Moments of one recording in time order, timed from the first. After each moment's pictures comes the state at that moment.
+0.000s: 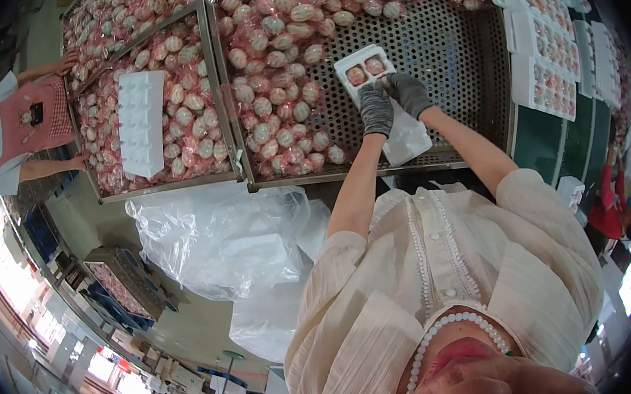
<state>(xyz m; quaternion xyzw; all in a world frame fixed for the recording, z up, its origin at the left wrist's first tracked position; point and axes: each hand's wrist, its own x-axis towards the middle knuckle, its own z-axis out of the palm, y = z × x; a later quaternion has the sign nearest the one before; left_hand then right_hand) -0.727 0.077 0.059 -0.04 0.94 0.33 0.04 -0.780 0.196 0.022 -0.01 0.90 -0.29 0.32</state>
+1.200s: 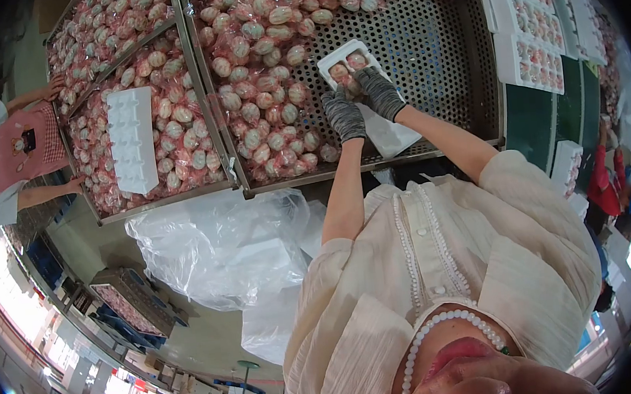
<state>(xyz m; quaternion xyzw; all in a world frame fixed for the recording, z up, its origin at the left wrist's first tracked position) -0.707 0.040 0.073 -0.19 0.90 0.39 0.00 -0.751 0.153 0.093 -0.20 0.94 -0.28 0.06</state>
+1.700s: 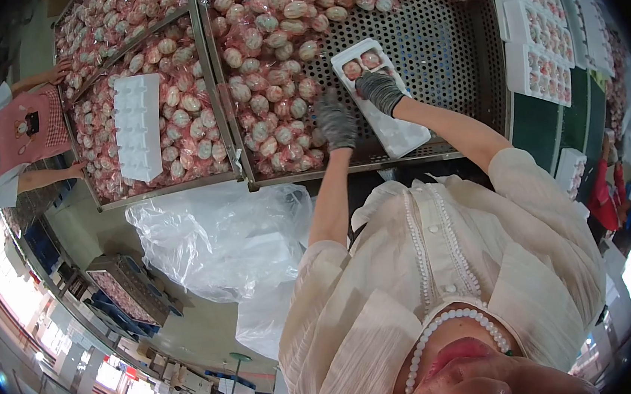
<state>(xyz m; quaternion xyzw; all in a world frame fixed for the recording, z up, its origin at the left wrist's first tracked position) -0.699 -0.005 0.085 -0.05 0.94 0.30 0.14 -0.775 0.121 0.081 -0.24 0.92 -0.03 0.30</state>
